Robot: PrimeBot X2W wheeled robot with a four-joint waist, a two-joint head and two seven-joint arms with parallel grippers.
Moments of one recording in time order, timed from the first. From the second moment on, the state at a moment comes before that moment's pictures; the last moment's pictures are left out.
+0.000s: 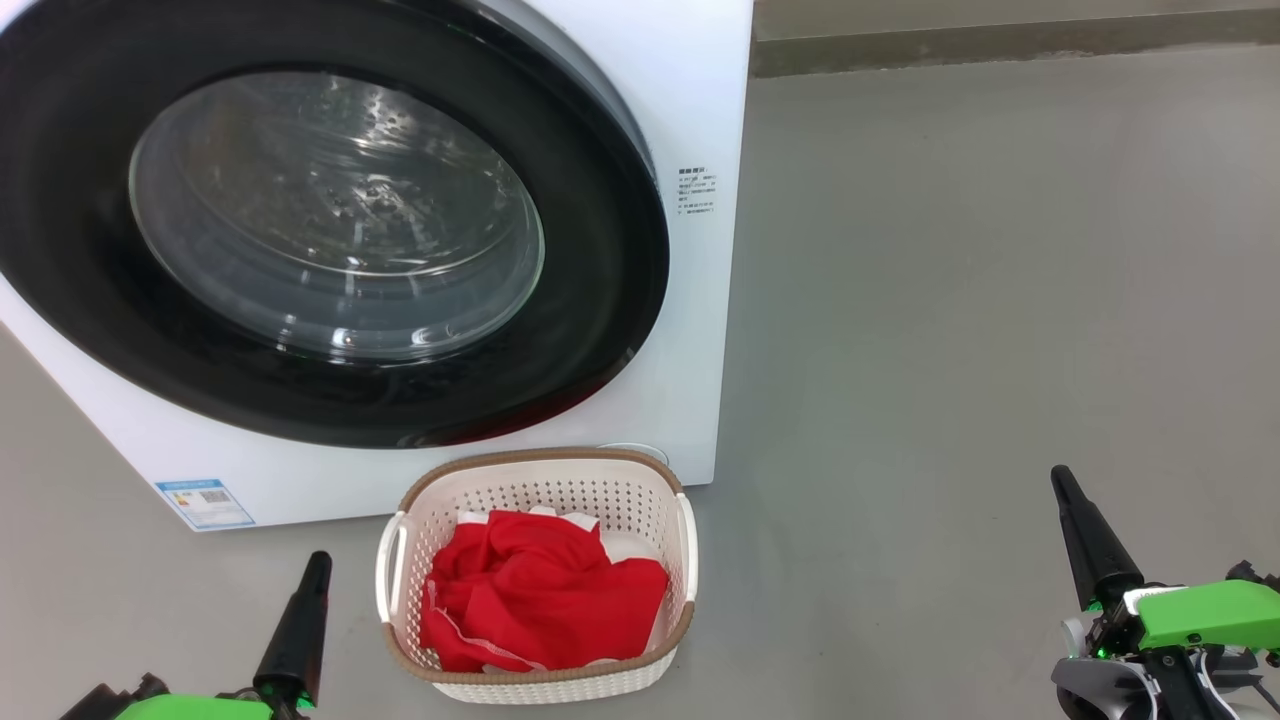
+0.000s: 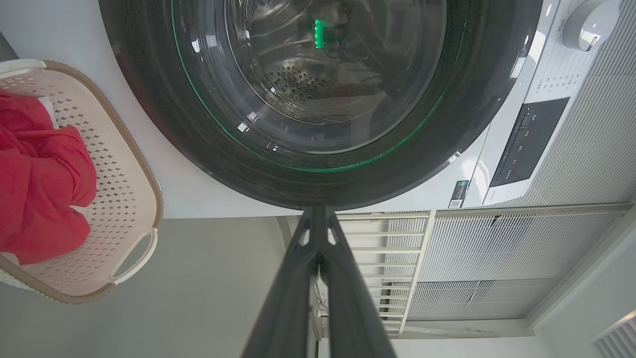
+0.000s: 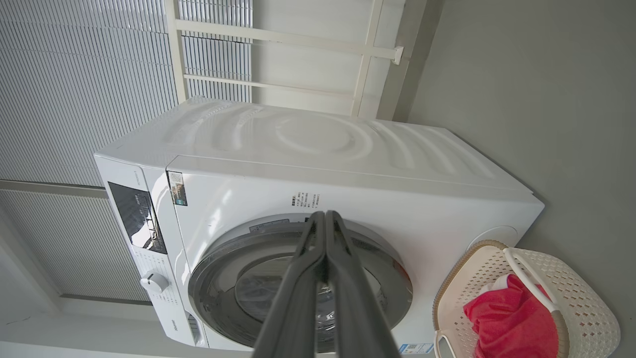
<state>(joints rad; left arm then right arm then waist) -0.07 0.05 0.07 0.27 -1.61 -0.12 0.10 -0.07 -0.05 -0.11 0.27 1.62 0.13 0.09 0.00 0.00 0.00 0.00</state>
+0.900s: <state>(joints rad) -0.07 0.05 0.07 0.27 -1.61 -0.12 0.10 -0.07 -0.05 -0.12 0.27 1.62 0.13 0.10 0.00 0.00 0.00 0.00</state>
